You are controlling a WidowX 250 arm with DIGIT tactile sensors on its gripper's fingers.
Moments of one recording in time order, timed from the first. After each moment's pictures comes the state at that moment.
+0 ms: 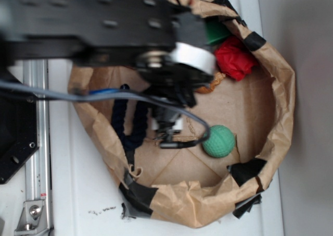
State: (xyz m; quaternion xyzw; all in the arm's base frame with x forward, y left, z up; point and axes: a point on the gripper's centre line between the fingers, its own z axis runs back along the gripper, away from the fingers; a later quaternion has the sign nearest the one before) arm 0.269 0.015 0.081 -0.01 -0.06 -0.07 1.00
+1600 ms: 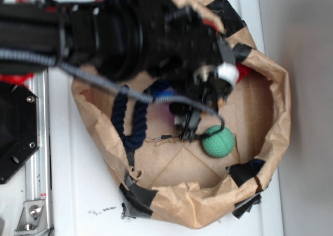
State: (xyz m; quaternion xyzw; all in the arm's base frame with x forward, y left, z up) arm 0.260 -0.017 0.018 -0.05 0.01 -0.07 1.00
